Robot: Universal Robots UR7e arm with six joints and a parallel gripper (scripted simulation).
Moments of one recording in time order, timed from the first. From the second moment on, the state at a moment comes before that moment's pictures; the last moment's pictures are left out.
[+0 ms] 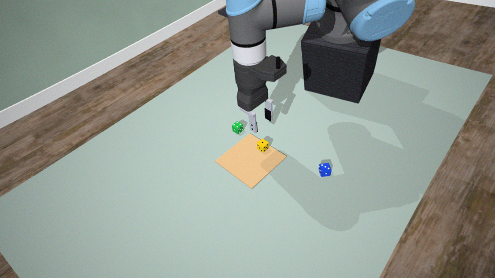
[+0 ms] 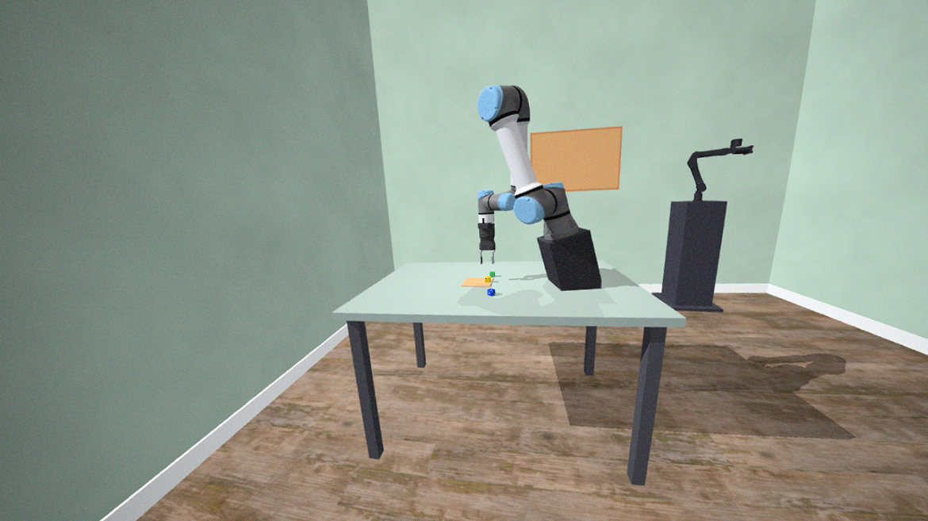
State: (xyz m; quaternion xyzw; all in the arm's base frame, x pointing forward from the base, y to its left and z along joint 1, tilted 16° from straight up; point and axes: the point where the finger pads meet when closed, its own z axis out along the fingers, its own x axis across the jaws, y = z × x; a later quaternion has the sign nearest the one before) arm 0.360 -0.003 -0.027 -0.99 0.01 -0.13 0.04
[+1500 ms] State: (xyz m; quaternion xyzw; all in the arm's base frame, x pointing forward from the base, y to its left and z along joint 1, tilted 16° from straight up) arm 0.321 0.173 -0.037 -0.90 -0.41 -0.13 -0.02
